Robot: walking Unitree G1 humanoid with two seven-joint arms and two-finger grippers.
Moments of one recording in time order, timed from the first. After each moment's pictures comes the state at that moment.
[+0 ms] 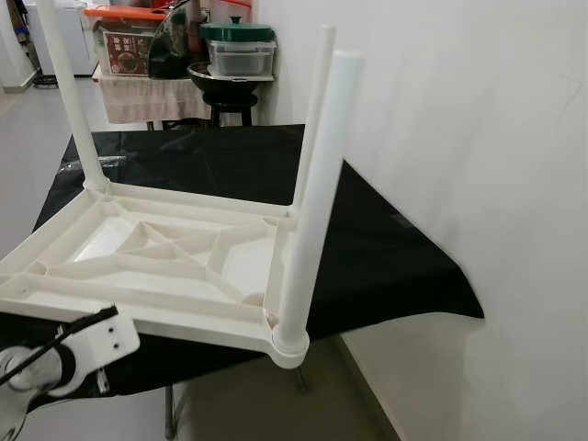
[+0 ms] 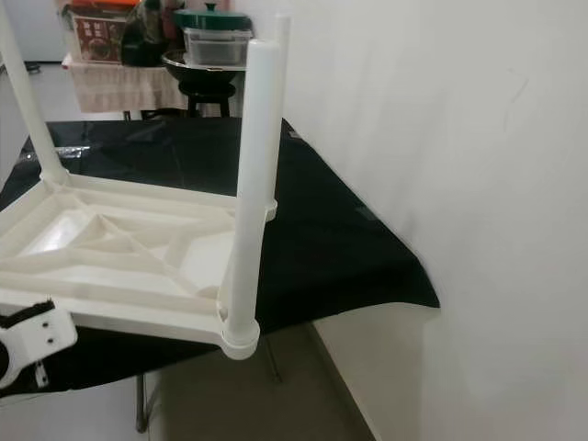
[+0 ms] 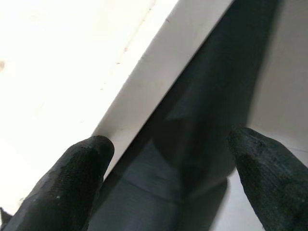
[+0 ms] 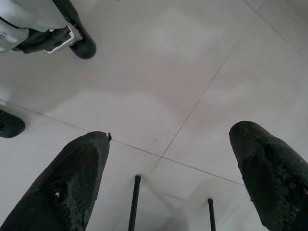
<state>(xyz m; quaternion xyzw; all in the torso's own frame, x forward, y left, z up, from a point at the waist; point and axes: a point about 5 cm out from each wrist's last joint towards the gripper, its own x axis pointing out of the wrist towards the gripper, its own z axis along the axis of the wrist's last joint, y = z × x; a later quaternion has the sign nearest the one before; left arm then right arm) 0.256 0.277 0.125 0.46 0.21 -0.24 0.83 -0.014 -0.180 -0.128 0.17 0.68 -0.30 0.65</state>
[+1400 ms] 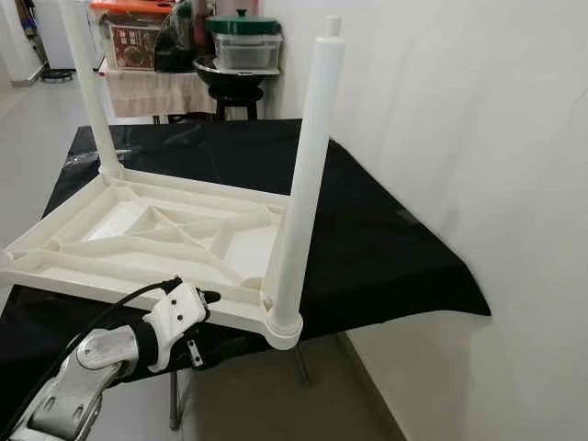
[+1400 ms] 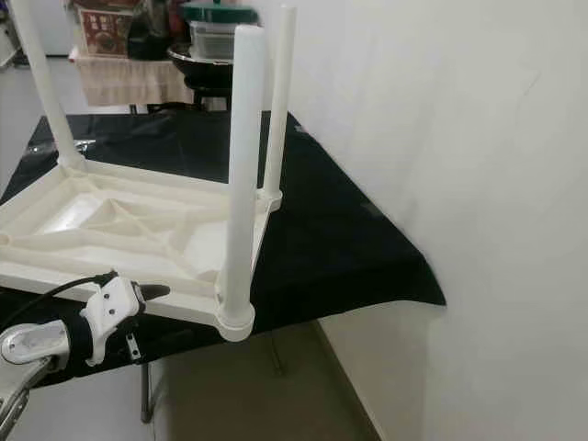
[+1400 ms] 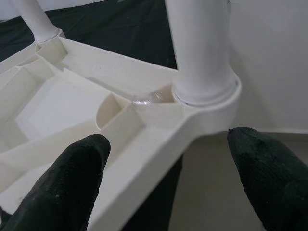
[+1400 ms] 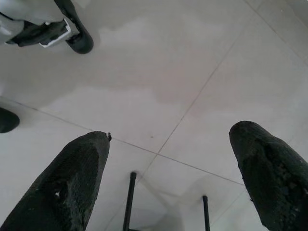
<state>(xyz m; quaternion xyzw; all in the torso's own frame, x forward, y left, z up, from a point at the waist) 0.266 0.180 0.143 0.22 0.04 -0.41 0.89 -0.016 -0.180 -0.128 0.17 0.68 -0.30 0.65</state>
